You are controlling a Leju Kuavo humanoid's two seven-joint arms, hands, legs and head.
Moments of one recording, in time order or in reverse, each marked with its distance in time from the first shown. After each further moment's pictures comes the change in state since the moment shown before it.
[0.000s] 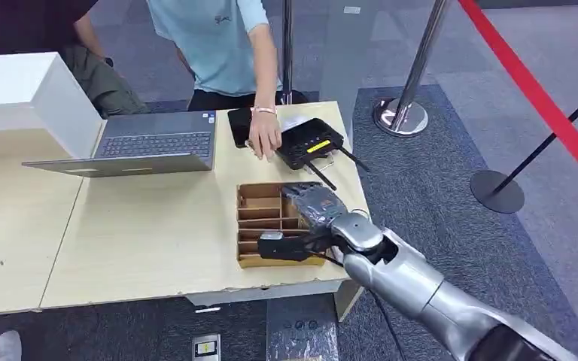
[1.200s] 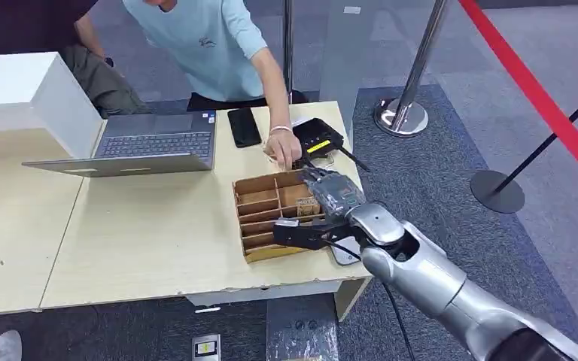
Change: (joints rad) left arm 0.003 0.003 0.000 0.000 0.015 0.000 -0.004; right arm 0.014 -0.085 -0.058 -0.122 -0.010 0.007 0.036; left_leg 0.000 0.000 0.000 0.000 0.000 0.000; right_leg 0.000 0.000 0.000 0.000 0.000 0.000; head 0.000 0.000
